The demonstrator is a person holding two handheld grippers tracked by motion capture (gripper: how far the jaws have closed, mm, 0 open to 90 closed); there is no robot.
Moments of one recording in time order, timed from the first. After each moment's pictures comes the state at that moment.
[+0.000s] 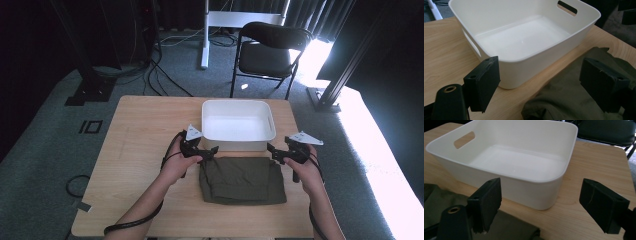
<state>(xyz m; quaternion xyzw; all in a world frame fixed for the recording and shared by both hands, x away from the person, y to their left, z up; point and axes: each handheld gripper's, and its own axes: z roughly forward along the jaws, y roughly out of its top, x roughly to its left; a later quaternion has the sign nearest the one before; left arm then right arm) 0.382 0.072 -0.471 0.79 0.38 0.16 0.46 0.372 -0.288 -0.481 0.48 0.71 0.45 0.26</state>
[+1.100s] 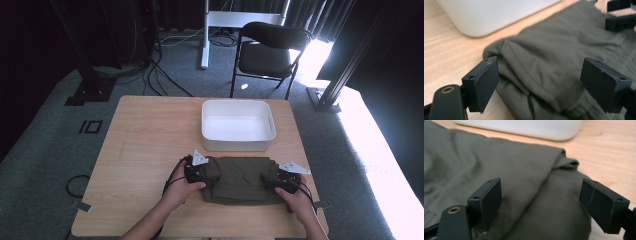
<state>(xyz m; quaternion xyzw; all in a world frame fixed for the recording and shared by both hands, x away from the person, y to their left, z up) 0.327 0.062 -0.516 0.83 0.39 0.12 0.39 0.313 -0.270 -0.553 0.52 0.73 0.38 0.22</state>
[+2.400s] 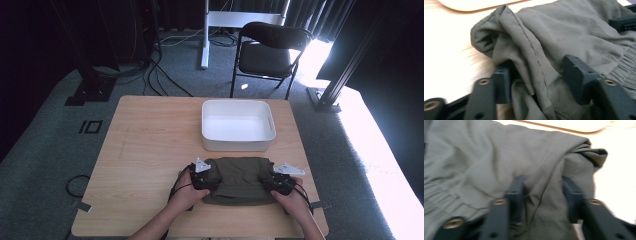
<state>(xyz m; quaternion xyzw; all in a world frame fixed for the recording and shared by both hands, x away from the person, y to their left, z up) 0.327 0.047 -0.557 0.80 0.42 0.11 0.42 0.314 -0.258 -0.562 0.48 0.76 0.39 0.18</state>
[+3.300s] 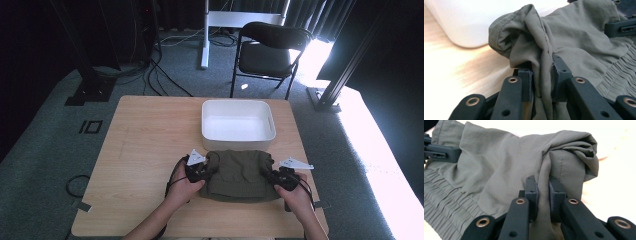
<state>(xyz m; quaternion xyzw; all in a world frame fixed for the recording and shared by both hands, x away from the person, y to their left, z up) 0.335 0.065 -0.520 0.78 0.39 0.10 0.48 0.307 -0.258 -0.515 0.49 0.73 0.45 0.15</state>
